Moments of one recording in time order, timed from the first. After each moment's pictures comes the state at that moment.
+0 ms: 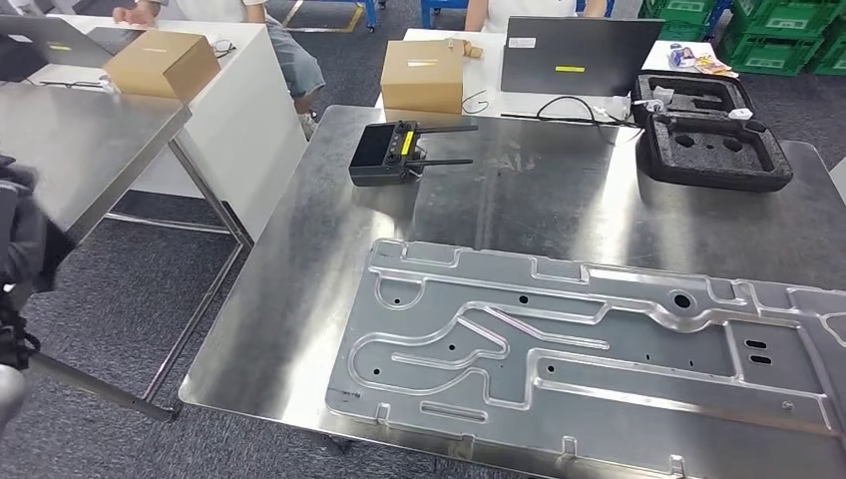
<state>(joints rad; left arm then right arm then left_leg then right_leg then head) -0.26 0.68 -0.12 -1.44 -0.32 0.57 0.56 -0.17 0.16 -0.37 -0.17 1.06 0.24 -0.05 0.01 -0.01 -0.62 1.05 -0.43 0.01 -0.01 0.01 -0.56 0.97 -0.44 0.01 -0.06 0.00</state>
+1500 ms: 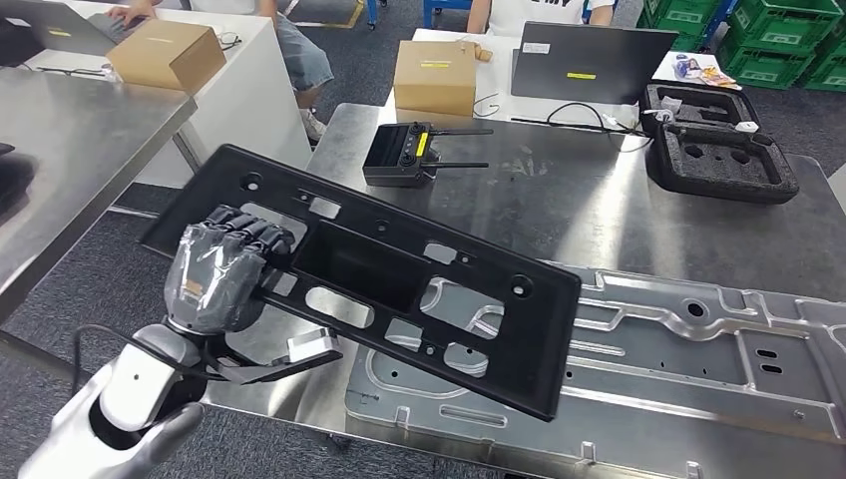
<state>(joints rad) -0.41 0.45 -0.66 -1.50 -1.09 0.23 0.26 -0.18 0.17 -0.26 -0.17 0.97 0.24 -0.05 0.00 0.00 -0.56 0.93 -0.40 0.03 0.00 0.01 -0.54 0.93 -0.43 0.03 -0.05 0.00</state>
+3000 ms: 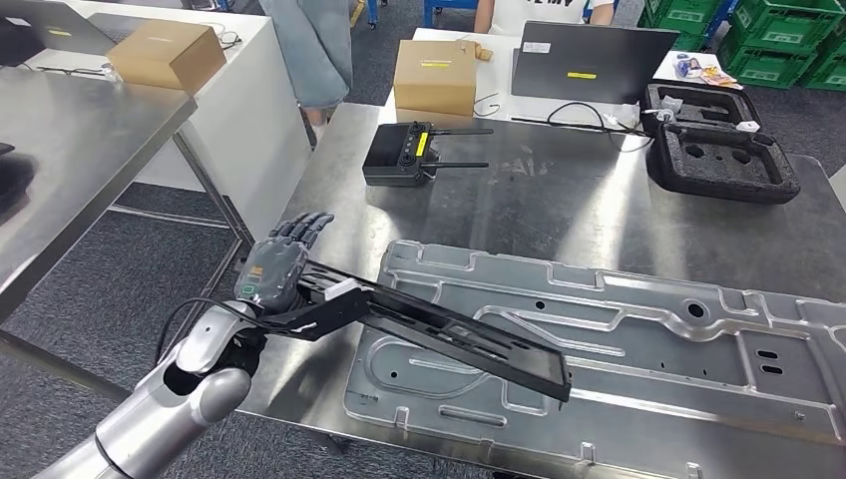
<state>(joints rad) -0.53 0.34 -0.78 -1.11 -0.63 0.18 0.37 -0.16 0.18 -0.14 -0.17 0.84 0.24 -0.03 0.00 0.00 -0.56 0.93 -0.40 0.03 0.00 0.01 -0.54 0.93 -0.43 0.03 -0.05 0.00</state>
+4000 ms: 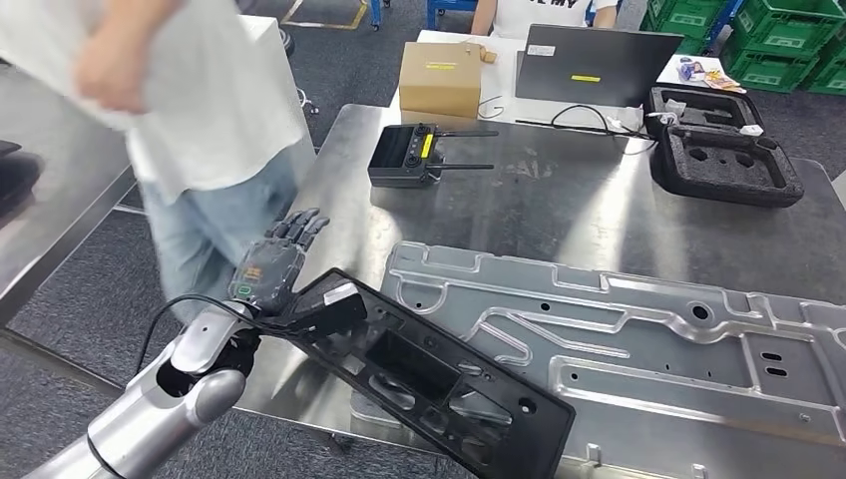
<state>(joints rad) -0.53 0.37 -0.79 -1.13 -0.68 0.13 0.39 -0.15 0.17 -0.05 -0.18 0.75 0.24 -0.03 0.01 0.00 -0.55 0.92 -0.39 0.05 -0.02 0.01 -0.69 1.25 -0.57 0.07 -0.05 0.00</state>
